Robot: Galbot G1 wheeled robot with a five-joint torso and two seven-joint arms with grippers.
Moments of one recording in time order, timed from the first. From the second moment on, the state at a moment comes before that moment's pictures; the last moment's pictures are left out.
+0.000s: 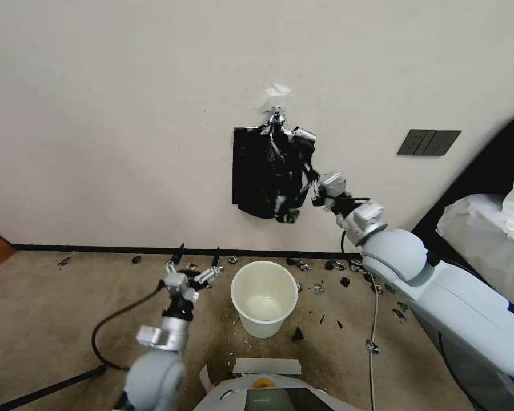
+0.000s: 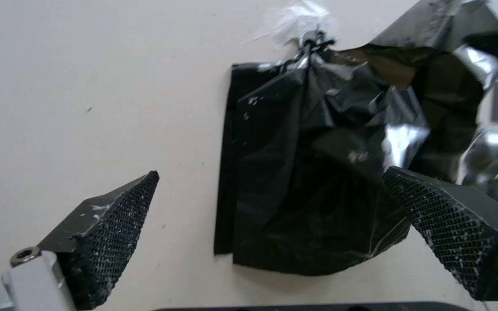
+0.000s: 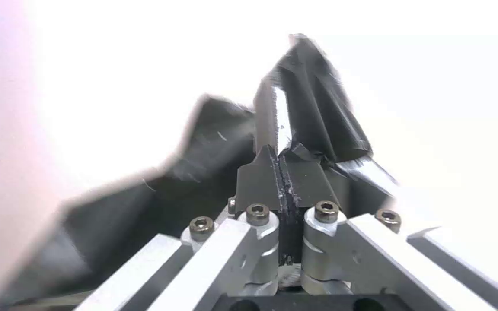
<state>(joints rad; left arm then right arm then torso) 1.56 -0.95 -0.51 -2.39 -0.52 -0.10 -0.10 -0.72 0.65 0.06 2.26 0.58 -0.14 0.25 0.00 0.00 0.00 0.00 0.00</state>
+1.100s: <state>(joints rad) -0.26 -0.44 0.78 -2.12 -0.81 0.13 -0.07 -0.67 0.69 0.02 2.24 0.54 -0.08 0.22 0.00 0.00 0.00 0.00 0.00</state>
